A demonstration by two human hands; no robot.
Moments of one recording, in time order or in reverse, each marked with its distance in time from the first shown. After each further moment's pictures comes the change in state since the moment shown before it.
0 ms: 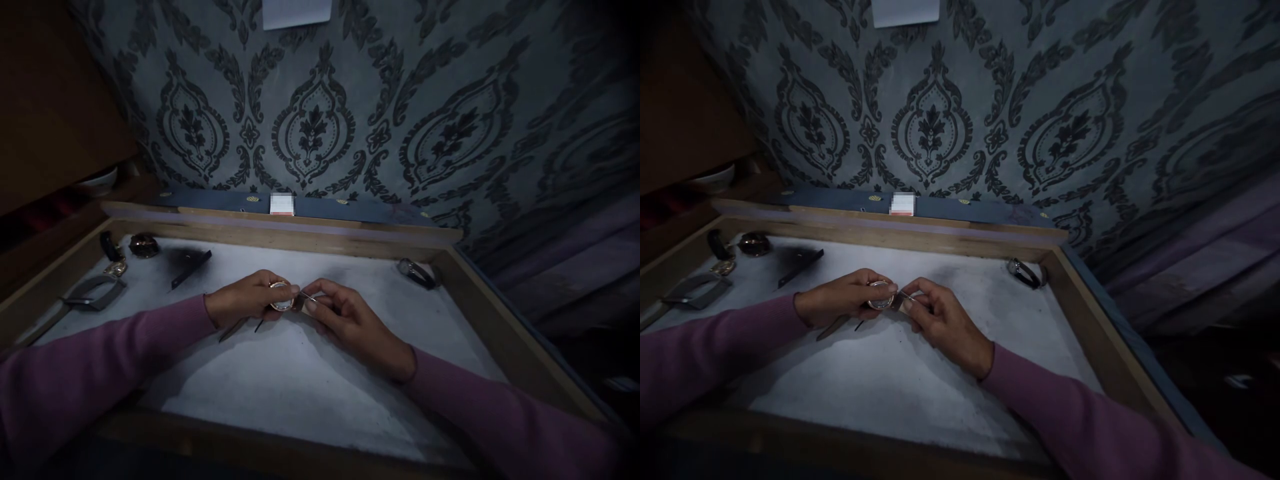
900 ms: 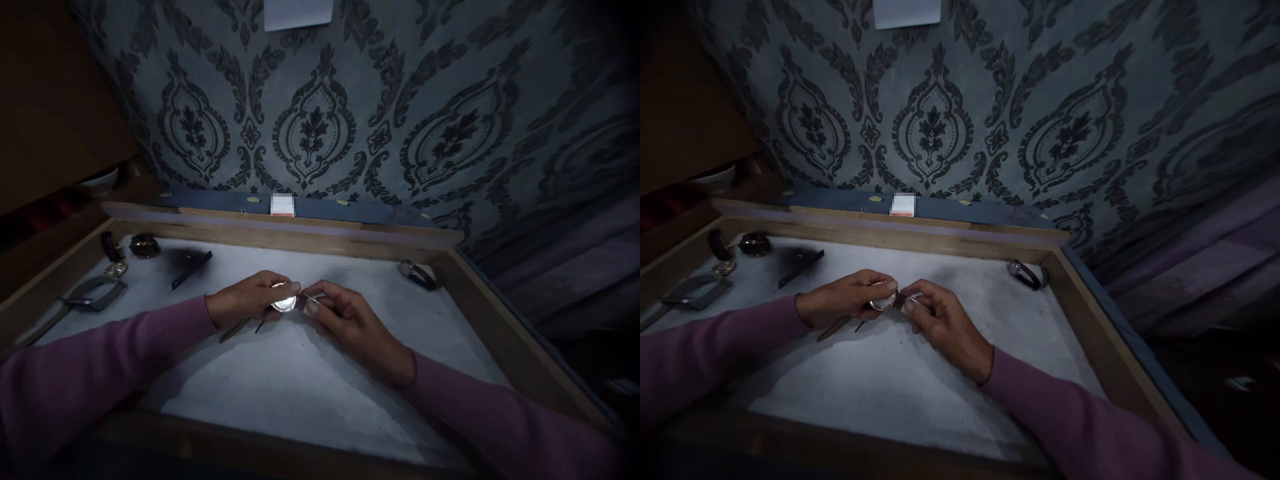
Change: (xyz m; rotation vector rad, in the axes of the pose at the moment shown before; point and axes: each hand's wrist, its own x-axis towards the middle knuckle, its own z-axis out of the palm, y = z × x) left_hand 0.003 -0.006 -0.004 0.032 -0.034 0.048; right_hand 0.000 0.000 0.000 -0.053 0.028 -0.093
